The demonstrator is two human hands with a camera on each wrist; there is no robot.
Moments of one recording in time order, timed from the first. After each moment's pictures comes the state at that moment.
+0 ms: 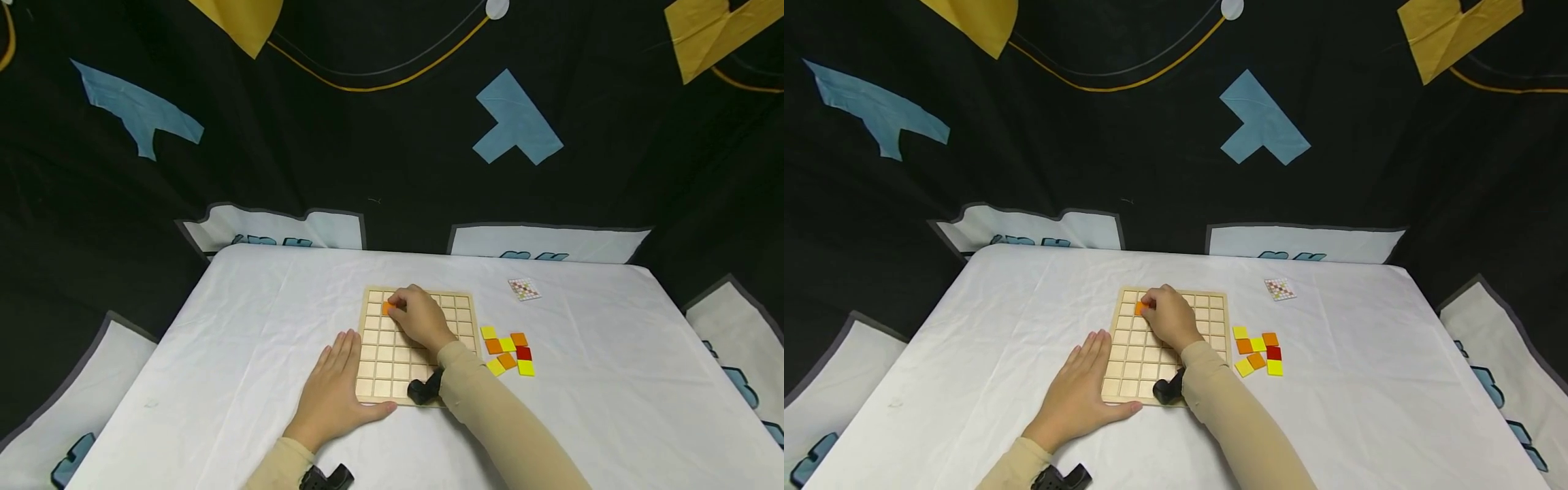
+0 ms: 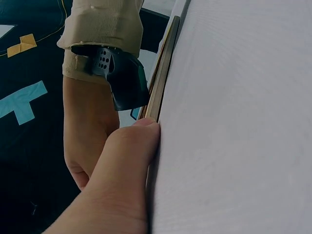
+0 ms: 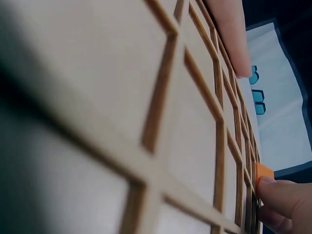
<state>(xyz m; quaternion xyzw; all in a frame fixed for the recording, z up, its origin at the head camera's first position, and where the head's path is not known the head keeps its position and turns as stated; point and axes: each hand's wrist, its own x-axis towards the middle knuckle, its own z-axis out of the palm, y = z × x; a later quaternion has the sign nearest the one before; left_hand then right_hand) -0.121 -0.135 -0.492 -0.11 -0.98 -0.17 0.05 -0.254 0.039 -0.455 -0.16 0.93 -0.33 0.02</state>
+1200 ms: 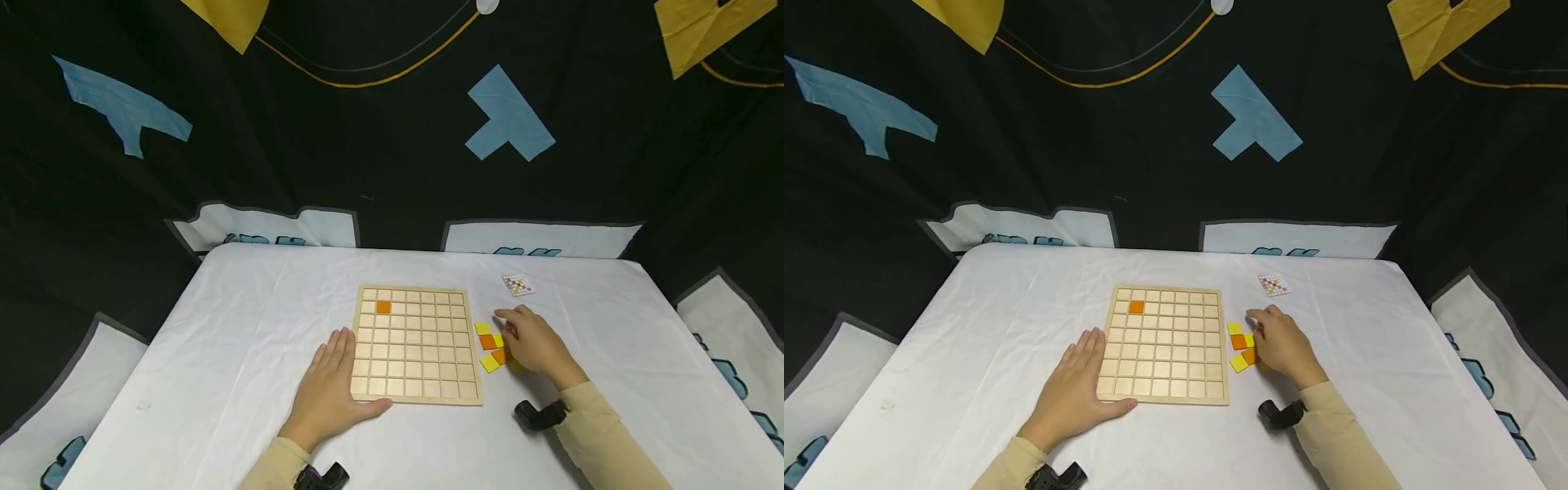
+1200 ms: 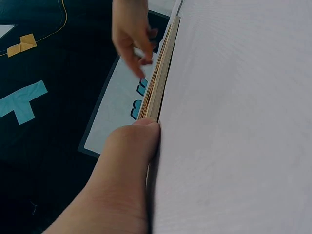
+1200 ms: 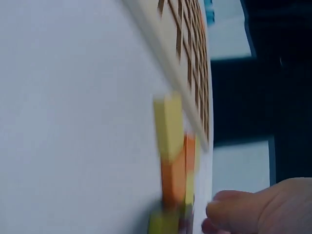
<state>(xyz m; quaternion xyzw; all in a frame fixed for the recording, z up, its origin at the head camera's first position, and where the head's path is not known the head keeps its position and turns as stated) -0.122 -0.133 -0.496 -0.11 -0.97 -0.18 0.06 -0.213 0.218 -0.443 -0.09 0.98 -0.19 0.04</state>
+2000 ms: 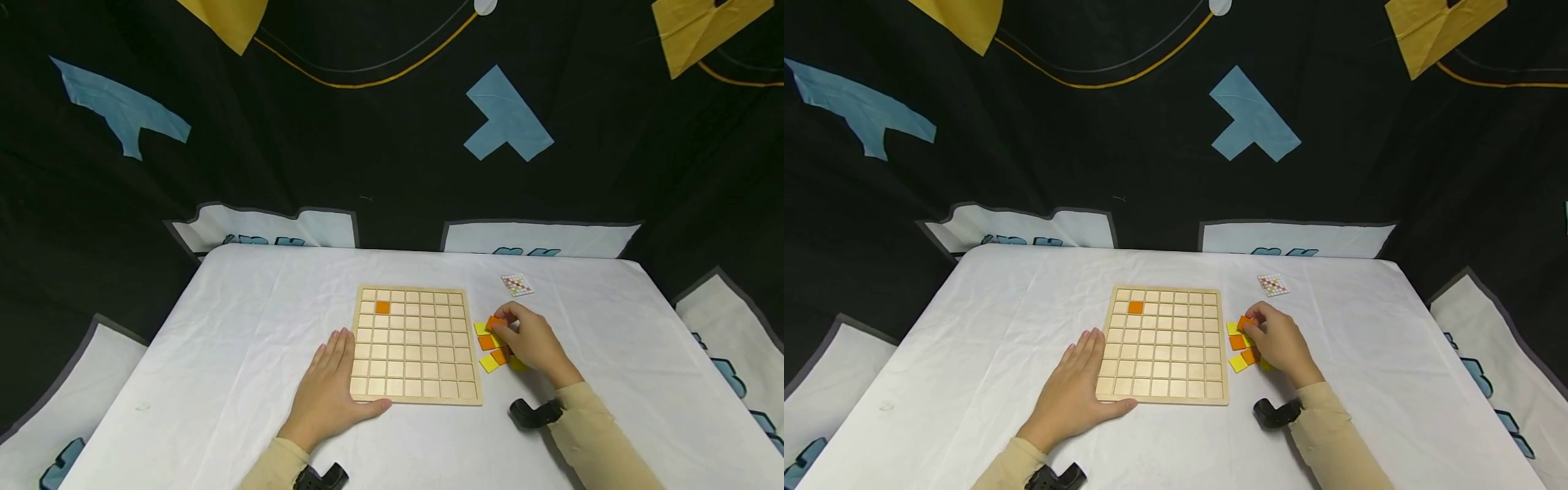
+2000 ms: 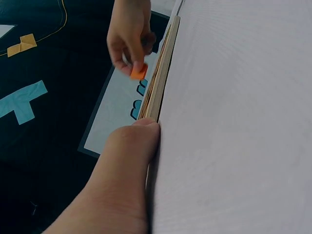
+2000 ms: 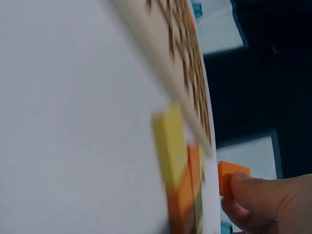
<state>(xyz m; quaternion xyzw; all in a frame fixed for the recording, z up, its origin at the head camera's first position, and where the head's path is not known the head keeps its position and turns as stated) -0.123 -0.134 -0.495 -0.11 -0.97 -0.19 0.05 -0.214 0.218 -0.448 -0.04 0.95 -0.31 0.02</state>
